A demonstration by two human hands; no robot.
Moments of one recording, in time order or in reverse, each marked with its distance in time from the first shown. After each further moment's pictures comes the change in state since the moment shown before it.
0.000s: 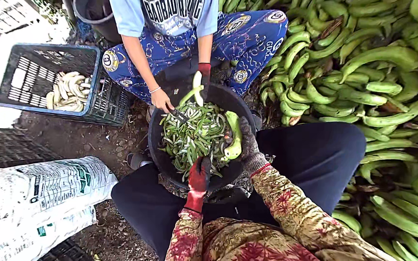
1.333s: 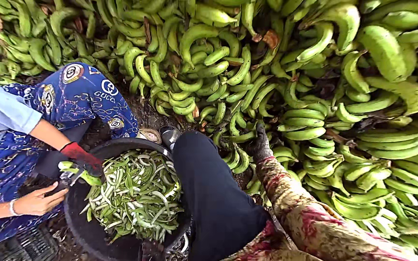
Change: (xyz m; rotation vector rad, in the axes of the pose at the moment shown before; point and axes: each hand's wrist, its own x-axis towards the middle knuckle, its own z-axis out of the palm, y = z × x) left_hand 0.004 -0.084 -0.068 -0.095 -0.149 -0.377; right_hand -0.072 -0.072 -0.354 0.553 0.948 -0.389
